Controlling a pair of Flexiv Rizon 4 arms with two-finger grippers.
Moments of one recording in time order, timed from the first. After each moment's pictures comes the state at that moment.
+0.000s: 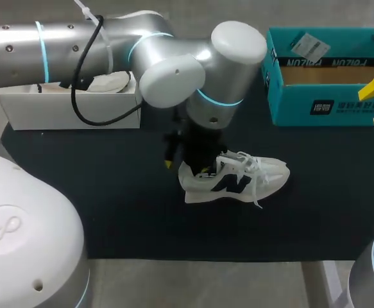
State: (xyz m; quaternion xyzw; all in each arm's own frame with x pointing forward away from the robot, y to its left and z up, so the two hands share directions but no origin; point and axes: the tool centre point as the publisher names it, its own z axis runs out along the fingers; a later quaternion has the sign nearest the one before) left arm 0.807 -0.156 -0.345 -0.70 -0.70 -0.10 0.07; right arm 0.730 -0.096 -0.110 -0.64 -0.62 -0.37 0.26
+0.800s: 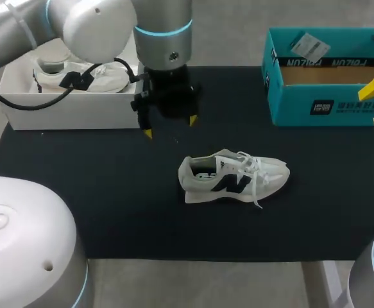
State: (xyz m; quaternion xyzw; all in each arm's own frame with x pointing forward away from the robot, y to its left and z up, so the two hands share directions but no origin) left arm 0.813 -0.118 -0.215 -0.55 -0.84 -0.01 -0.03; right arm 0.730 -0.096 -0.110 -0.64 -0.62 -0.37 0.26
